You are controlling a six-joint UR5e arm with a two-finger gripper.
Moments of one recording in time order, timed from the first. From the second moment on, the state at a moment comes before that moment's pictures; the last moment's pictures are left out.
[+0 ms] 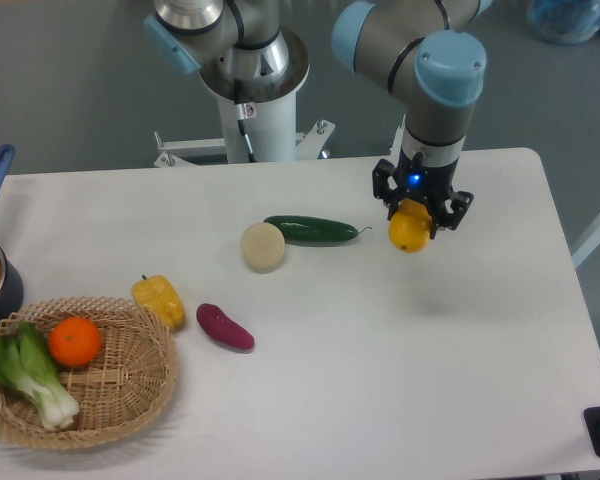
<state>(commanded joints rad) 2.74 -1.73 -1.81 -1.07 1.52 1.27</state>
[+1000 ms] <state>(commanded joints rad) 2.41 -1.74 -1.83 -0.91 1.49 1.05</state>
